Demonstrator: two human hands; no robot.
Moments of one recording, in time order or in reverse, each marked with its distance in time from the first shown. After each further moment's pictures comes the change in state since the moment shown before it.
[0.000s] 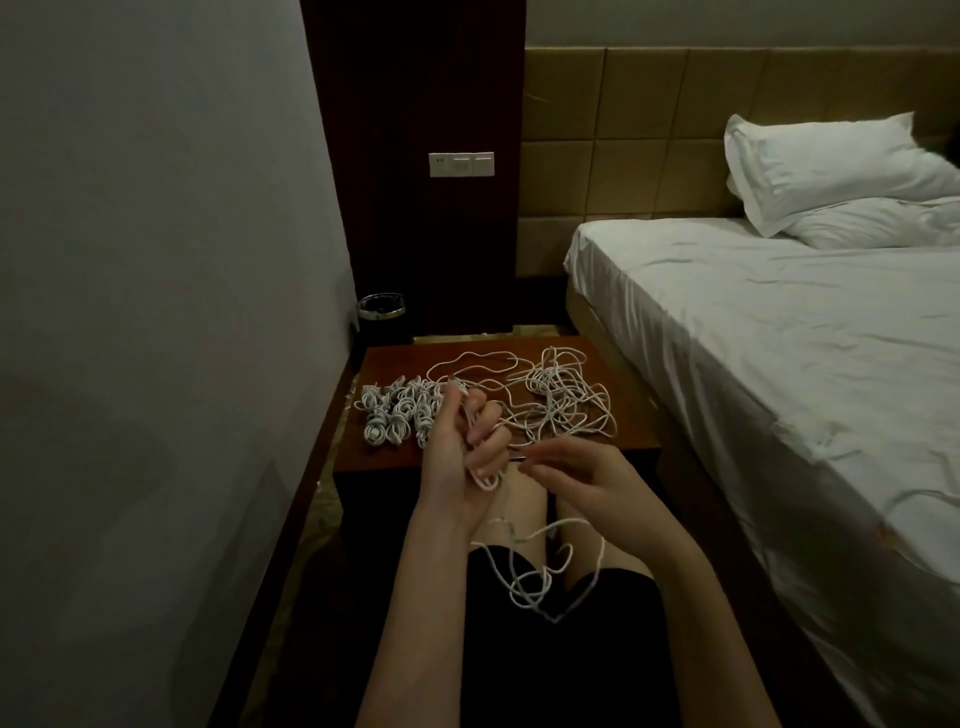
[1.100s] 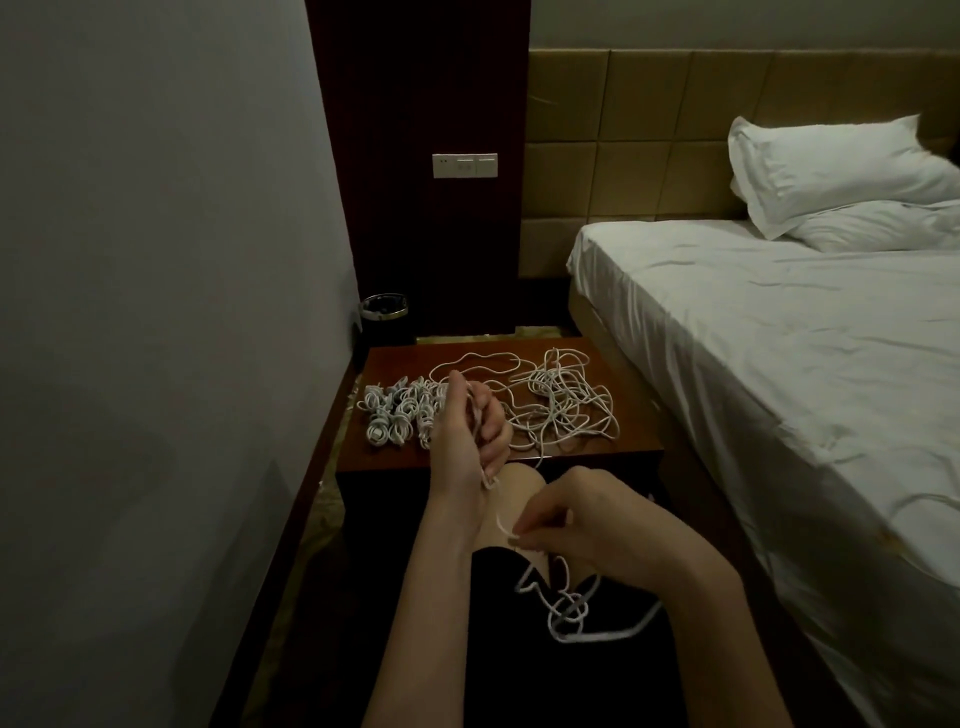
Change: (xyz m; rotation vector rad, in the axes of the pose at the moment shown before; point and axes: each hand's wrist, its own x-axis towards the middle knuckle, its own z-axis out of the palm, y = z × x) left_hand -0.001 -0.001 0.006 0.424 0.054 0.223; right_hand -0.015 -0.024 0.000 -0.556 -0.231 -0.107
